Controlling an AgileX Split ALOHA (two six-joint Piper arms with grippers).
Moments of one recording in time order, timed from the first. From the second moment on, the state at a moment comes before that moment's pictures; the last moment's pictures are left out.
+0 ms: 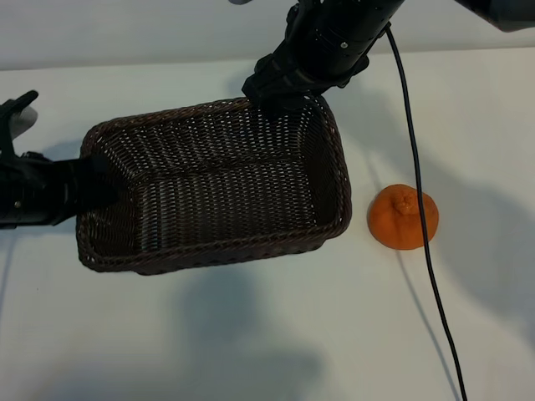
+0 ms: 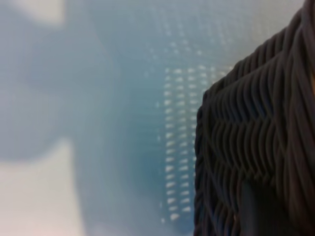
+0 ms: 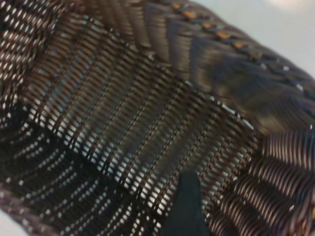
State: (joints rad) left arm 0.10 1.52 -0.66 -1.03 0.46 0.68; right arm 0.48 1.92 -1.83 0.18 1.11 -0.09
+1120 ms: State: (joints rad) left arm 0.10 1.80 -0.93 -0.94 0.53 0.66; right arm 0.48 1.92 -1.83 0.18 1.10 -0.09
